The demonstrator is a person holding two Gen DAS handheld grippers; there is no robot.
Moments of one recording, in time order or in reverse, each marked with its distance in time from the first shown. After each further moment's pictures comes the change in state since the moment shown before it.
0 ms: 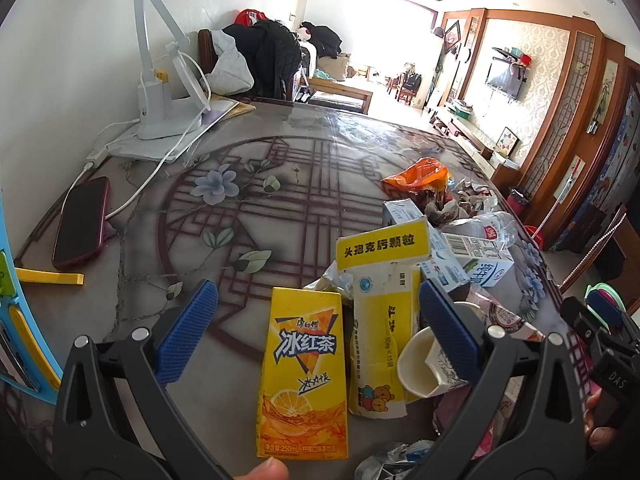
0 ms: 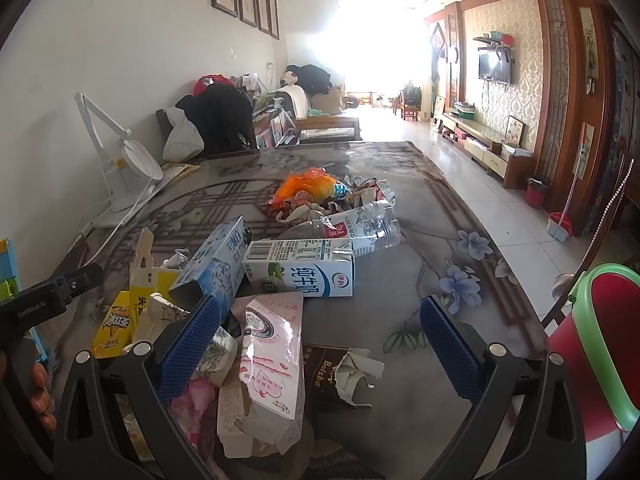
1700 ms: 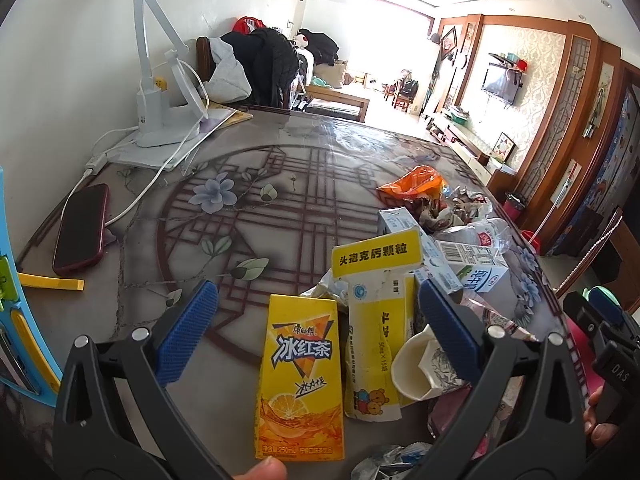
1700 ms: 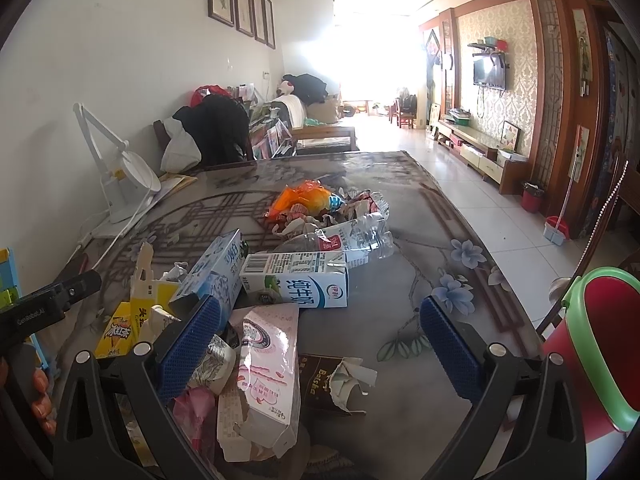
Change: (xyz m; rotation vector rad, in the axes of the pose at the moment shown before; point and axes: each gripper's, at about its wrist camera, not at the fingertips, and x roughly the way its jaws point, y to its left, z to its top) left arm -0.005 -0.002 0.006 0.008 -0.018 -0.003; right arm -0.007 -0.005 0.006 0.014 -0.041 -0.011
